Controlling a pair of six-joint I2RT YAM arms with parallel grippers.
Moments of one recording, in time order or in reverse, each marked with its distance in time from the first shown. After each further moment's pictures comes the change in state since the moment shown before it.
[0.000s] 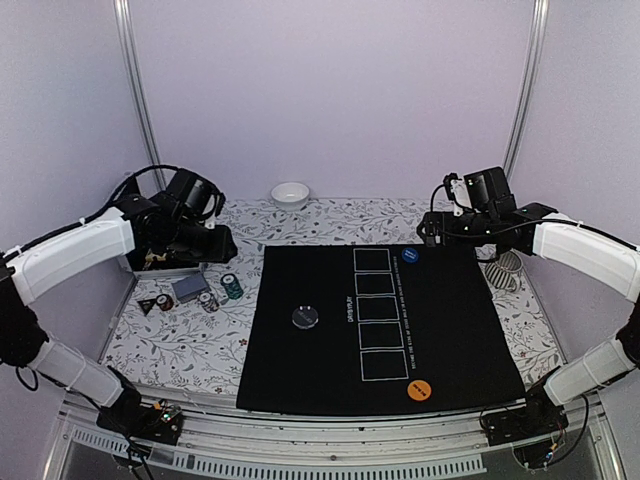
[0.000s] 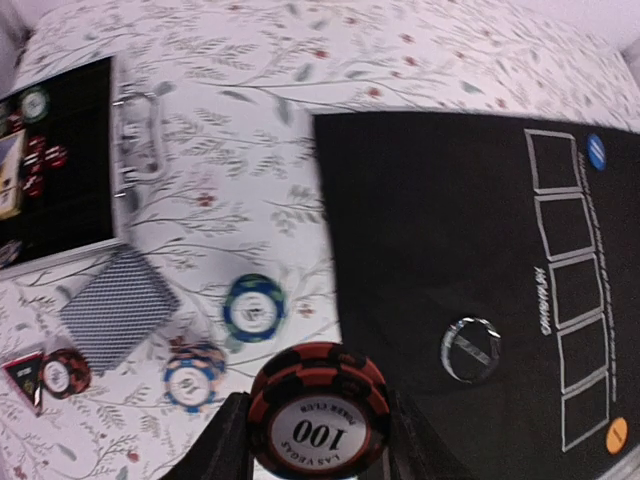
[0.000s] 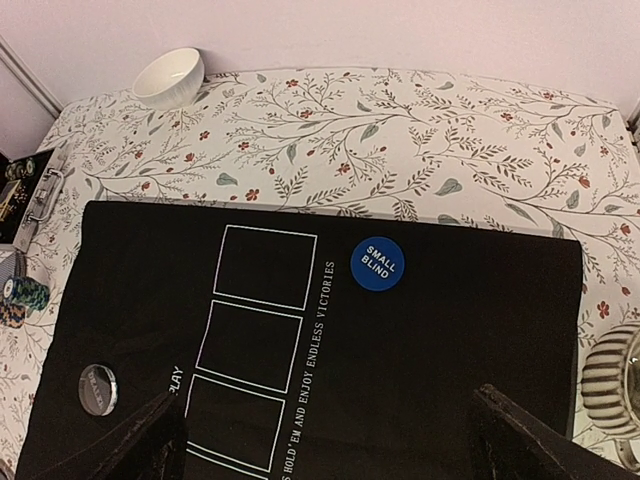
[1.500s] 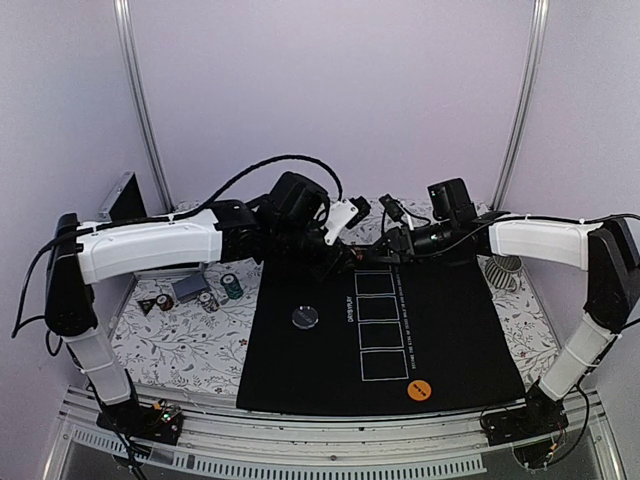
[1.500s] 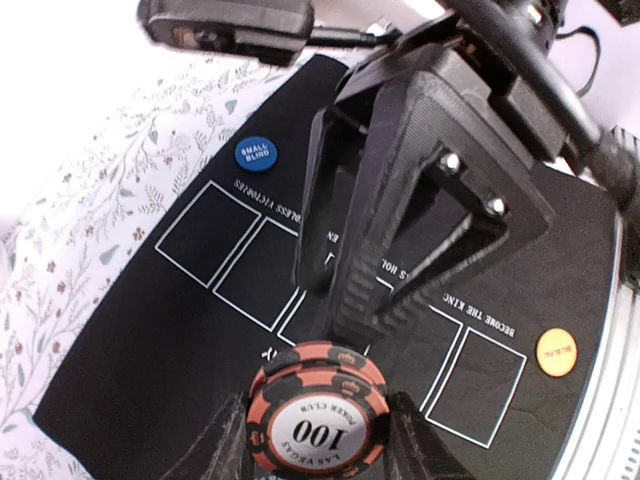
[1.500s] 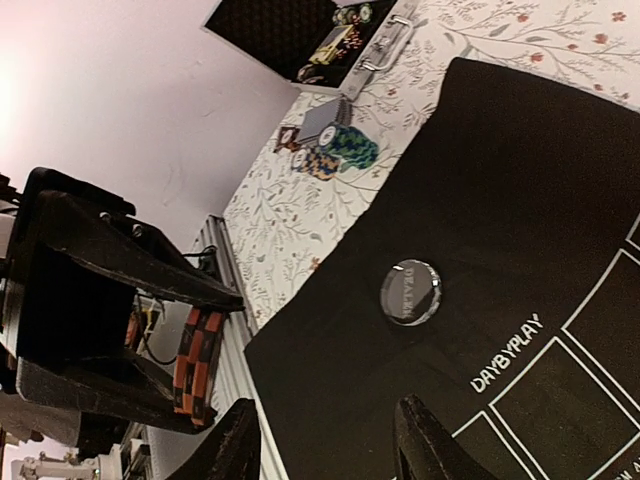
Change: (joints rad) left arm -0.470 0.416 0.354 0.292 0.148 0.448; right arm 0.048 0.272 0.045 0.229 -0.920 0.092
